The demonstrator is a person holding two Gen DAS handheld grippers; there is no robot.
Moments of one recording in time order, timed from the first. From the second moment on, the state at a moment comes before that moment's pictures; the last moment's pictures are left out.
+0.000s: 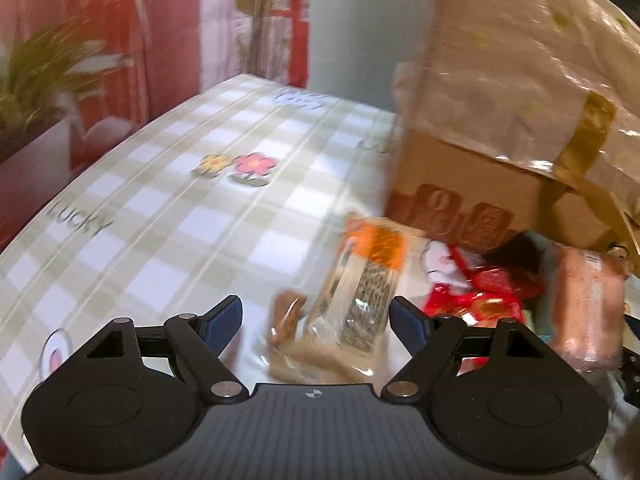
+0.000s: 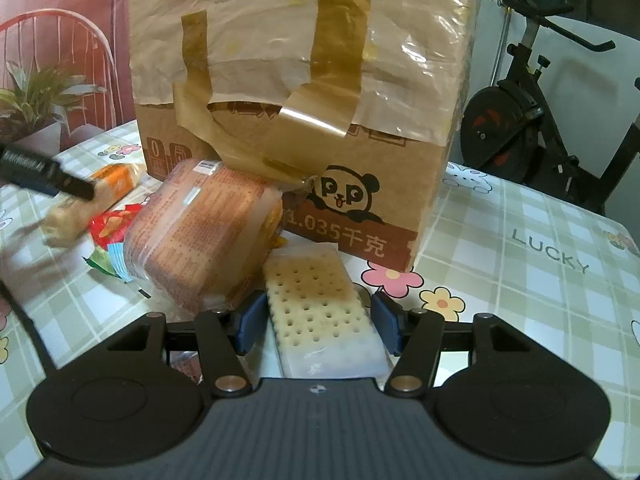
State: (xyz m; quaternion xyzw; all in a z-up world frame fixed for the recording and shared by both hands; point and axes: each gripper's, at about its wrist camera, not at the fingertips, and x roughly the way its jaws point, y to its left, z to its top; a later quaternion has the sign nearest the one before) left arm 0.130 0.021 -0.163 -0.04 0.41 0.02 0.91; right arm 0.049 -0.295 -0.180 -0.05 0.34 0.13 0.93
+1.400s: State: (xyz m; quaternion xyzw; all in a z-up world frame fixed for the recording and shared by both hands) left arm 0.111 -0.008 -0.168 -0.01 0.35 -0.11 0.93; right arm 0.051 -0.301 -0.178 -0.03 0.34 0.13 0.93
